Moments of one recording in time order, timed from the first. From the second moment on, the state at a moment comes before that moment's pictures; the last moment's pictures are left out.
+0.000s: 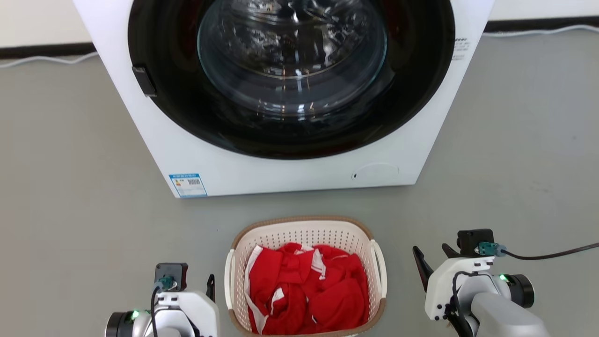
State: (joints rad) left arm -0.57 0.06 -0.97 1.18 -0.93 0.03 -0.25; right arm -0.69 -0.05 0.96 1.24 1.02 0.13 -0.21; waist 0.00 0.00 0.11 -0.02
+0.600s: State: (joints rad) left arm -0.41 0.13 -0.68 0.87 -0.72 0.11 -0.25; right arm -0.69 -0.05 0.83 1.23 0.94 0.13 -0.24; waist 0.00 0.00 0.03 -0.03
